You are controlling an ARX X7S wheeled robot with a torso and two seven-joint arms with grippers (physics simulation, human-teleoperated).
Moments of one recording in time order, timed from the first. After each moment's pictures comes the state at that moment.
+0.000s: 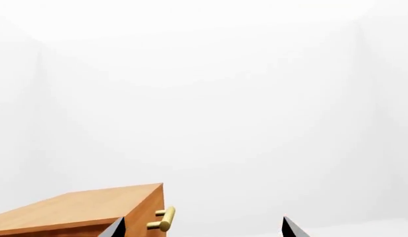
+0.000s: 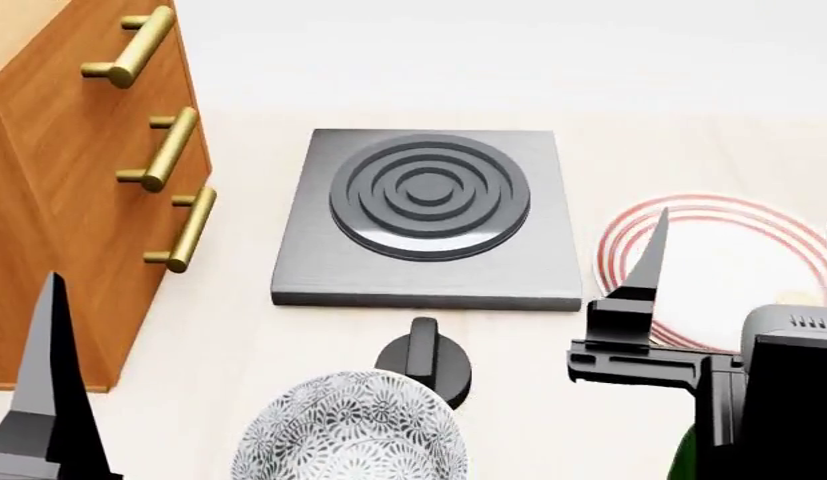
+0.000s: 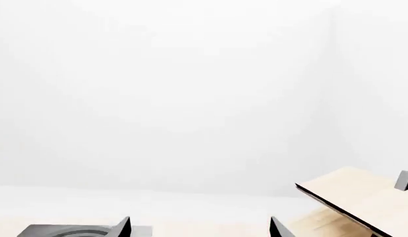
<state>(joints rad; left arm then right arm) -0.49 -0.87 0.73 1.03 -0.60 -0.36 -1.06 0.33 0.59 -0.11 -0.63 0.51 0.54 0.53</state>
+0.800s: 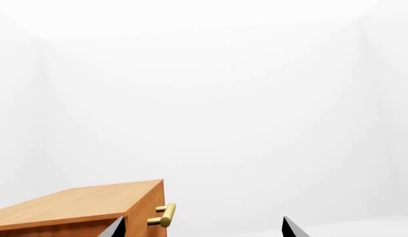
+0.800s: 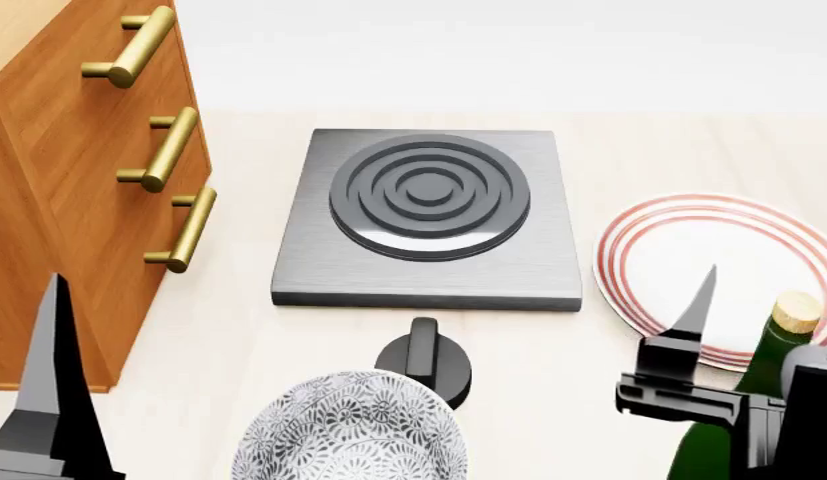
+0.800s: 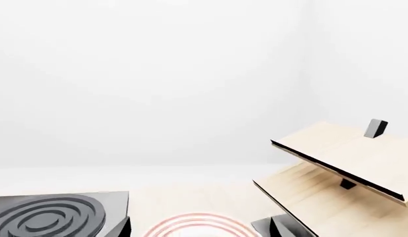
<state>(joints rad) -0.52 -0.88 0.77 1.01 -0.61 -0.33 -1.09 0.23 0.57 -0.06 -0.46 0.49 0.42 0.50</state>
